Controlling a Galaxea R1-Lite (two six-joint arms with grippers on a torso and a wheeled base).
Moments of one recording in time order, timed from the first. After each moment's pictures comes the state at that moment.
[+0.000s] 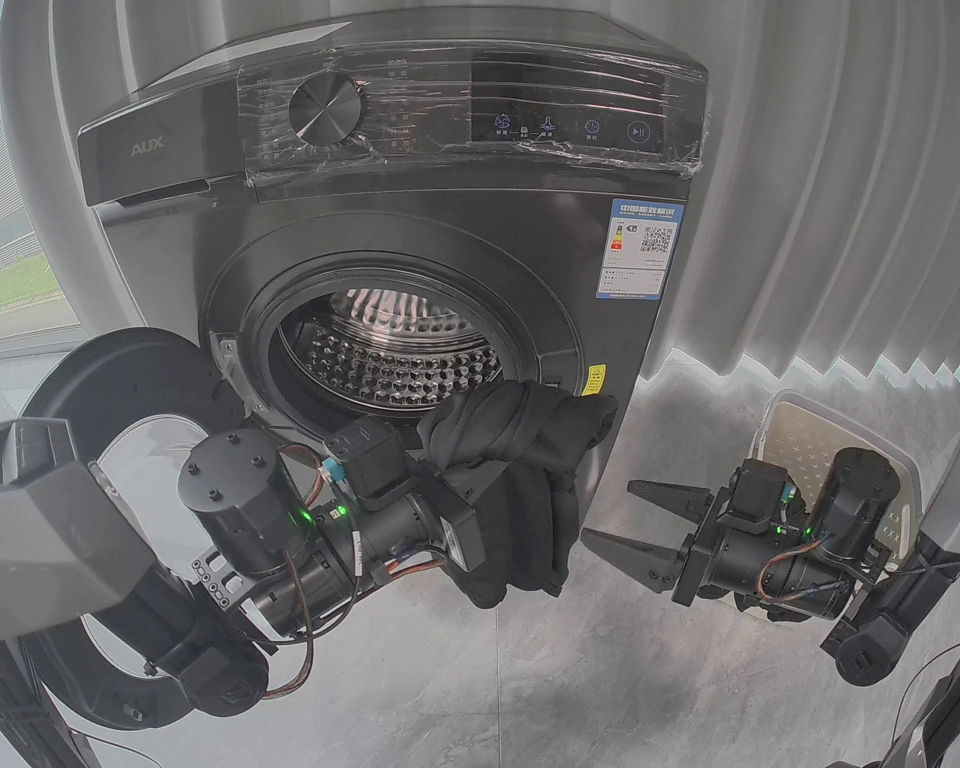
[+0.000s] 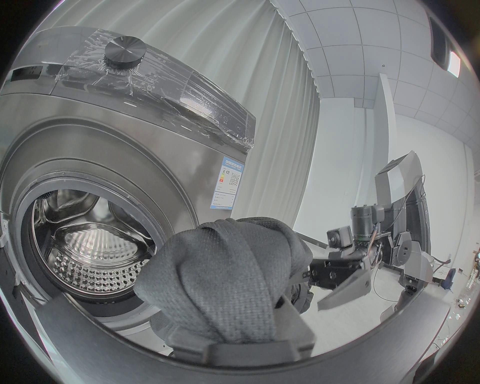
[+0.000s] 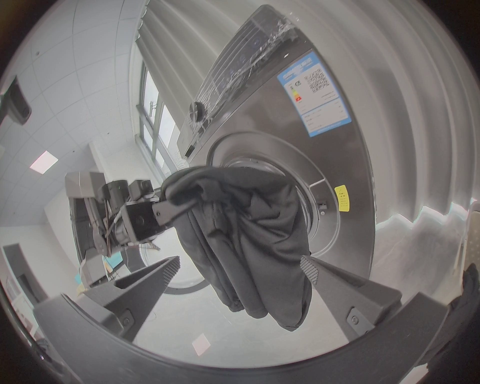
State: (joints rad) left arm -0.69 1.94 -0.57 -1.55 -0.19 -0.05; right arm 0.53 1.89 -0.31 -1.55 0.41 0.24
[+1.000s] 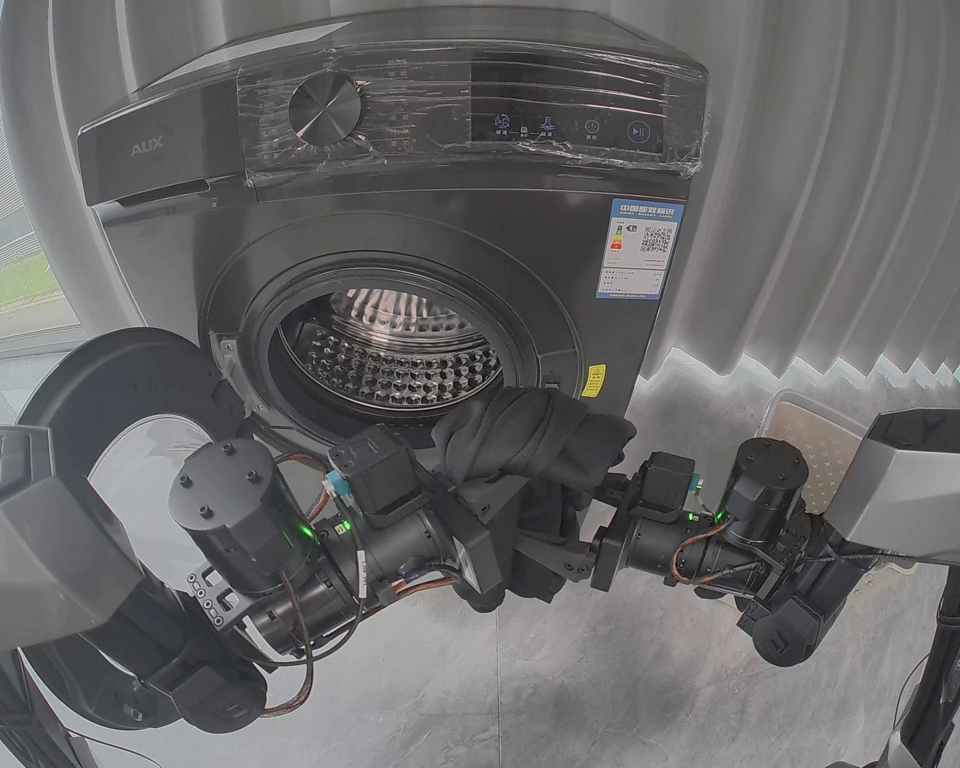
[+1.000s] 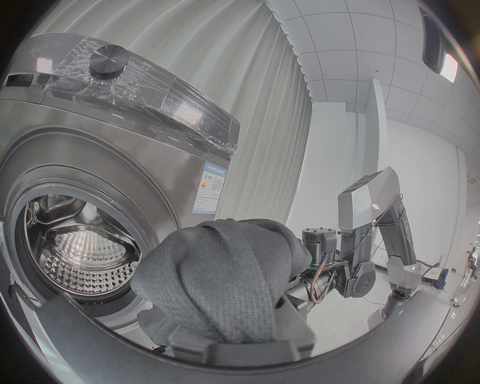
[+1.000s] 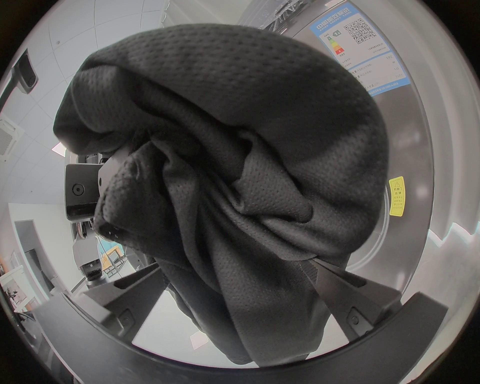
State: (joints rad) left arm -0.75 1.91 -0.54 -1.55 -0.19 -0.06; right arm 0.57 2.13 -0.59 -1.55 0.51 0.17
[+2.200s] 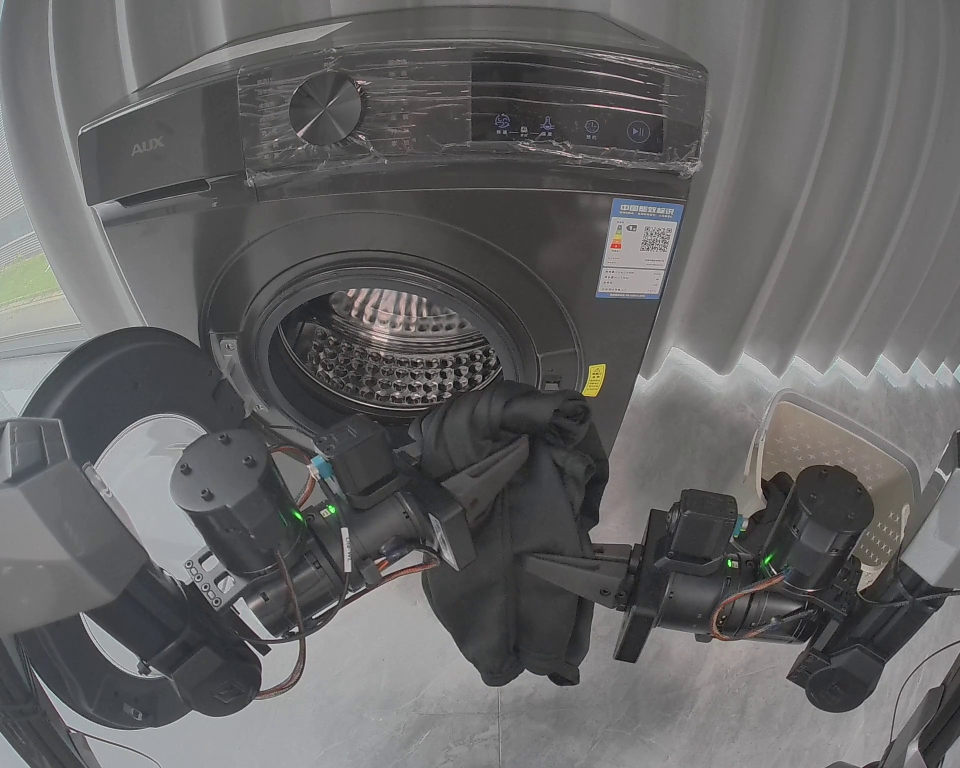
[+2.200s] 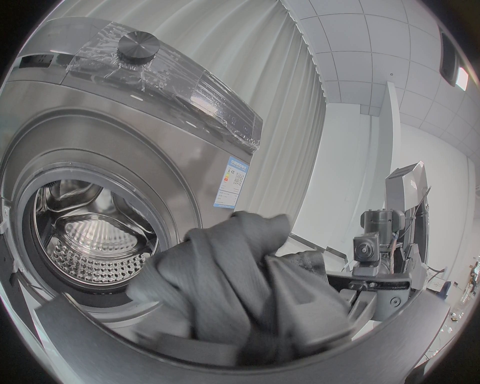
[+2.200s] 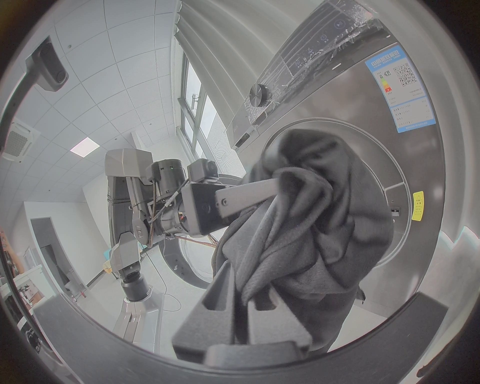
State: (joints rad) left arm -0.68 1.93 -0.55 -1.55 -0.19 -0.11; right arm 0.72 1.92 -0.39 -1.55 0.47 0.17
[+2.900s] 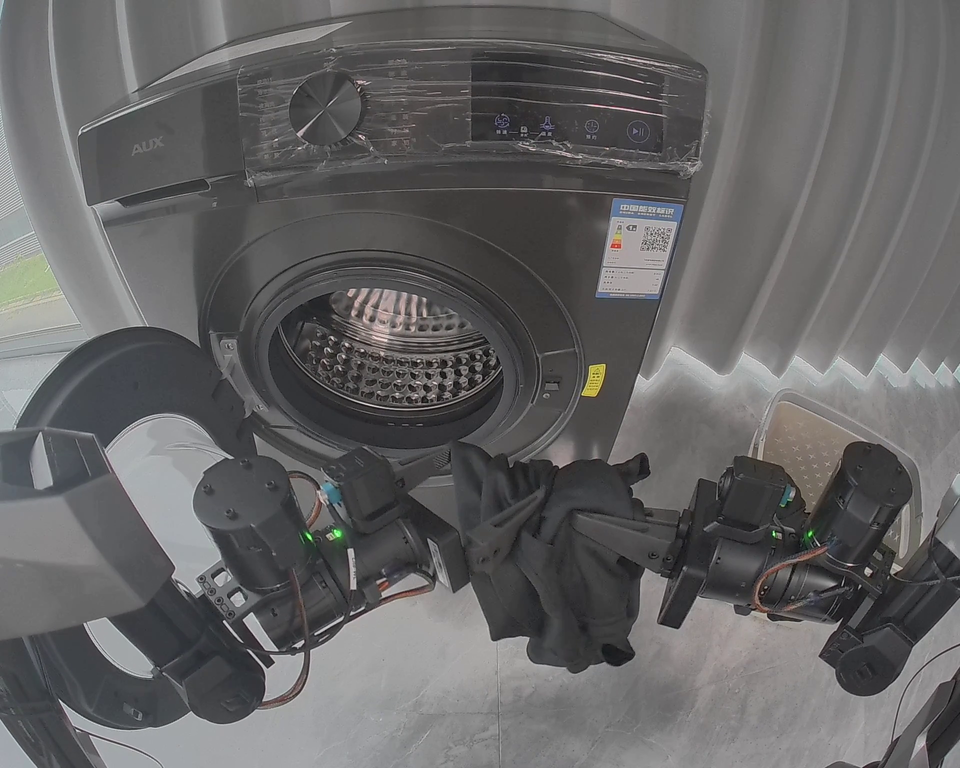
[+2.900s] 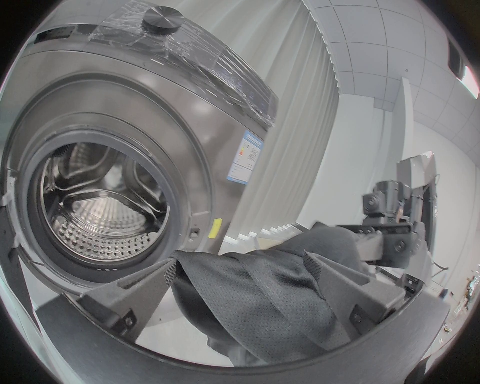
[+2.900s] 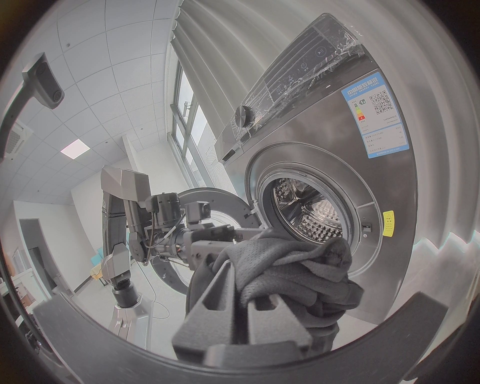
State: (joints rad) left arm -0.66 1.99 -0.50 -1.55 -0.18 -0.14; right arm 0.63 1.84 -0.35 -1.55 0.47 0.18
